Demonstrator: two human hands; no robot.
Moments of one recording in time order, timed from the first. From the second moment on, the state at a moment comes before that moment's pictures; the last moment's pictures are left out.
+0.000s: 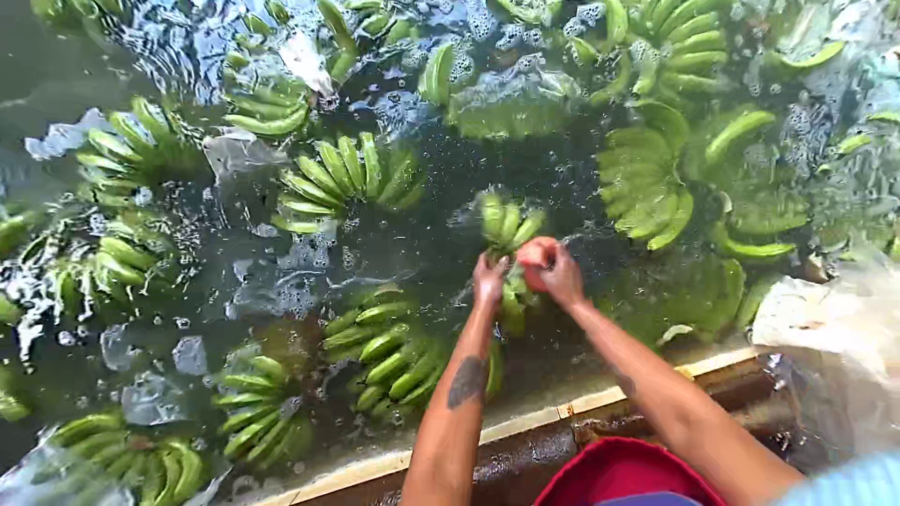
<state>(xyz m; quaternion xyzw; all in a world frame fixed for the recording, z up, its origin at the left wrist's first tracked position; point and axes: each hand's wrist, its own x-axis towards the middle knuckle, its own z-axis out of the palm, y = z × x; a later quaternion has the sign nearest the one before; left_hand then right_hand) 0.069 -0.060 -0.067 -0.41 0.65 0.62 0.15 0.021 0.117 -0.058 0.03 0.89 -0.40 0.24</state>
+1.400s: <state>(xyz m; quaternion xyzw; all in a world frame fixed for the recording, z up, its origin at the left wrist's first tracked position) 0.143 -0.003 0.003 -0.59 0.19 0.78 -0.07 0.021 0.139 -0.023 -0.01 0.93 -0.19 0.33</state>
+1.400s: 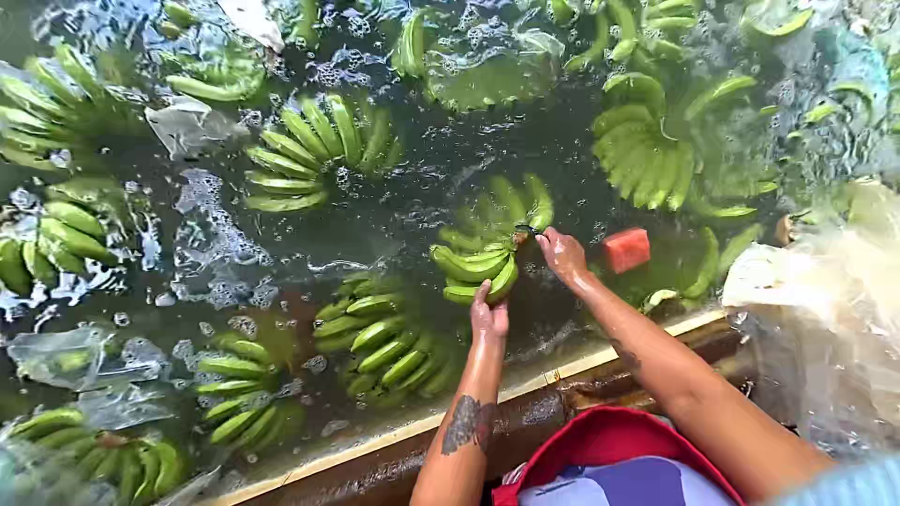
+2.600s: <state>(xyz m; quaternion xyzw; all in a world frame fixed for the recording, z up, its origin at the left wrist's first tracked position) 0.133 0.040 -0.056 -0.54 0.15 0.83 -0.03 0.031 0.227 -0.010 0.07 0.76 -0.49 0.42</state>
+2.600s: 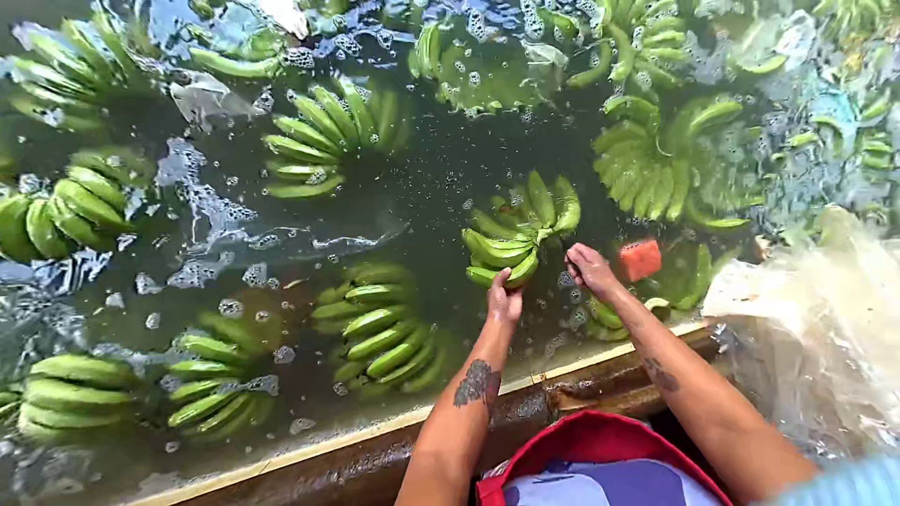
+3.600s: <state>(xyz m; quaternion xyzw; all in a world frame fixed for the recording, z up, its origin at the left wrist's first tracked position) 0.147 0.003 -0.033 -0.24 0.70 0.65 0.16 0.054 0.264 0.011 0.15 0.52 -0.67 0.51</state>
